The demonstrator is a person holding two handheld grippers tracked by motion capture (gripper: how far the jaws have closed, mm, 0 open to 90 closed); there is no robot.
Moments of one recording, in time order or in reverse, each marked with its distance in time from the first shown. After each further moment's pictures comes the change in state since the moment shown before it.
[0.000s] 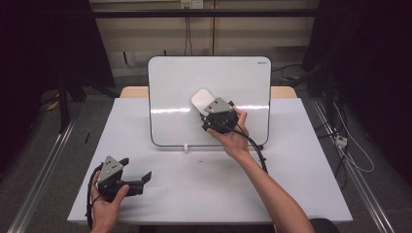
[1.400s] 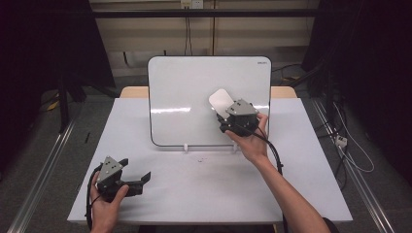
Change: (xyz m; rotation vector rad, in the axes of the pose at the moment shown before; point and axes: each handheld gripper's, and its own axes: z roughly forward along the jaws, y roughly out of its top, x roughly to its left) left arm 0.001 -0.001 -0.001 0.005 0.004 -0.004; right arm -0.034 -0.025 -0.037 -0.012 -0.016 0.058
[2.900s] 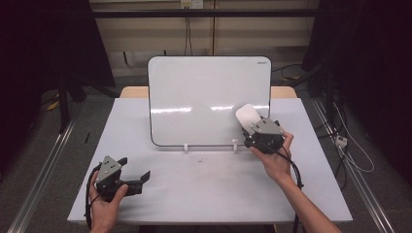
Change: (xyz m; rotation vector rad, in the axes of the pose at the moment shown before) left arm 0.000 0.003 -0.002 -0.015 0.008 0.005; right arm -0.019 -0.063 -0.041 0.077 -0.121 0.004
